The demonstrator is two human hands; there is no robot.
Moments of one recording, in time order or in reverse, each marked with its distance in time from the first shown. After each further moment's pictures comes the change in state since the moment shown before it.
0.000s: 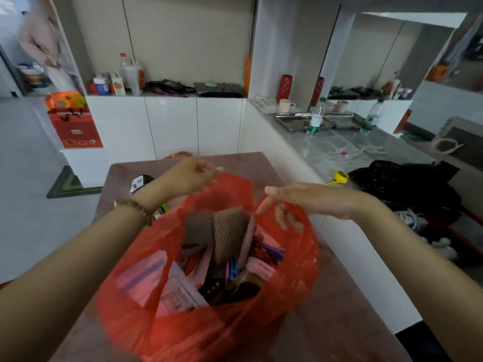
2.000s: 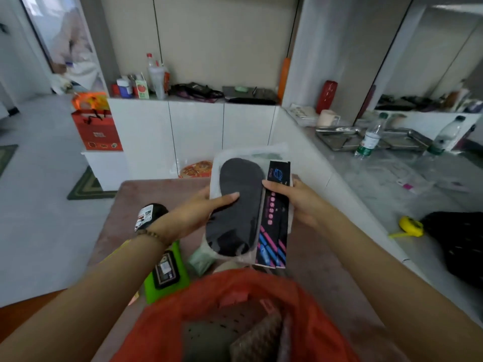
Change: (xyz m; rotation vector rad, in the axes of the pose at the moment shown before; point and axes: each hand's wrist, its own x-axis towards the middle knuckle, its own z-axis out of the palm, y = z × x) left_hand 0.150 -0.106 -0.012 -0.794 -0.076 -0.270; right_hand 0.285 0.074 -0.106 0.689 0.448 0.017
